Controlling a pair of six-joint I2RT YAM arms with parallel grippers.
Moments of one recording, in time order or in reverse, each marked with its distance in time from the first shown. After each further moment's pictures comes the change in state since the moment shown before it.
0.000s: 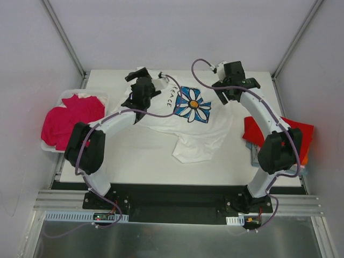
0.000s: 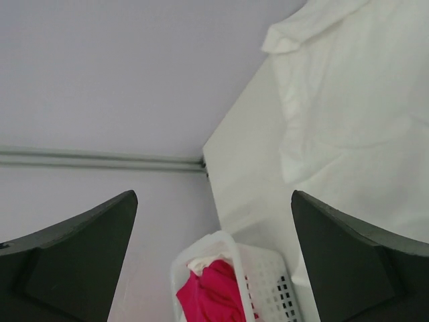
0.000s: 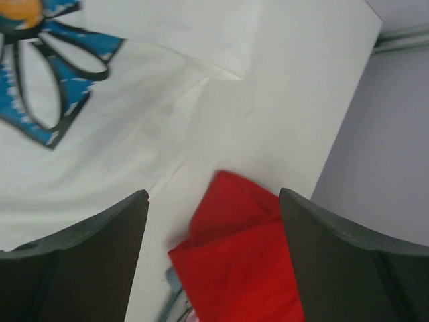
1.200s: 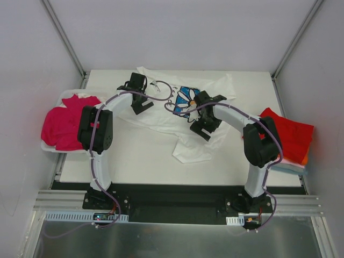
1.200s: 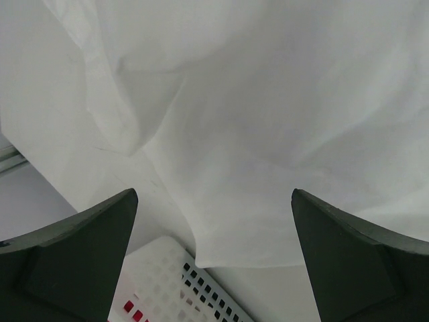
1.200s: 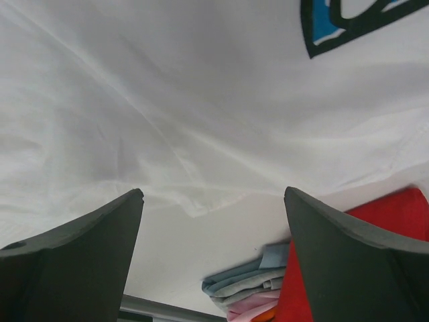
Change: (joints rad) left arm 0.156 0.248 0.307 -0.756 0.381 -0.200; right arm 0.244 0.111 -0.204 -0.255 -0.216 -0.045
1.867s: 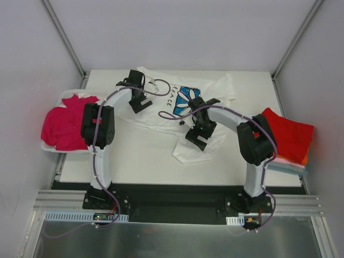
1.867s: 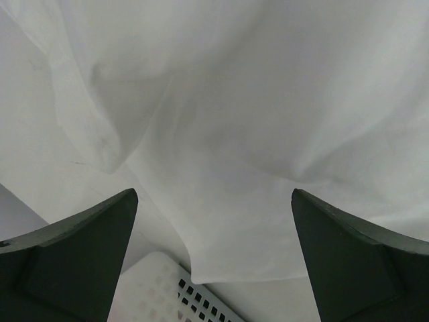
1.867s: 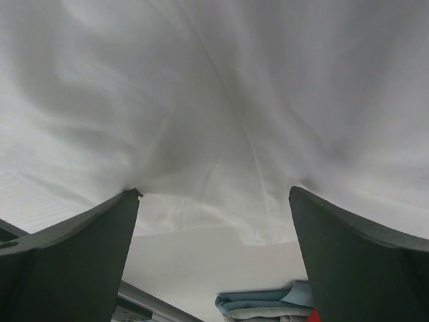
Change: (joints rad) left arm 0.044 0.094 0.114 -0.117 0.086 0.005; right arm 0.056 0.068 -0.018 -0.048 -0.181 -0.088
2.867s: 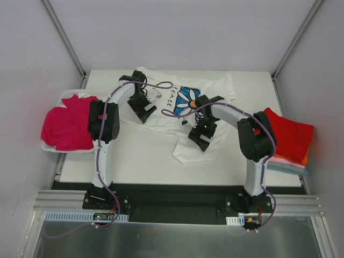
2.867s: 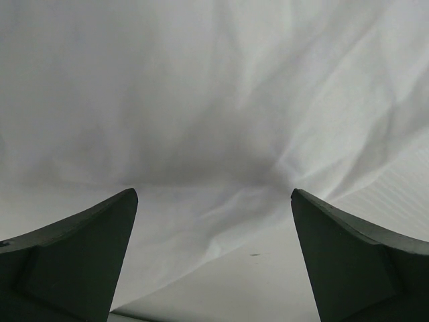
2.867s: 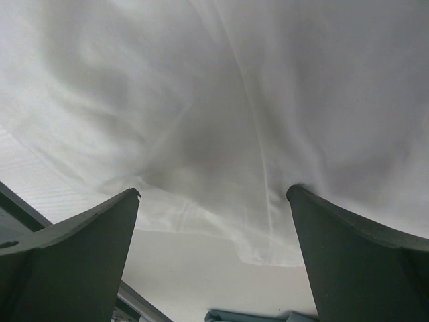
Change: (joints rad) left arm 0.000 0.161 0.252 -0.462 0.276 -0.127; right arm -0.071 0.042 0.024 -0.047 -0.168 -0.140
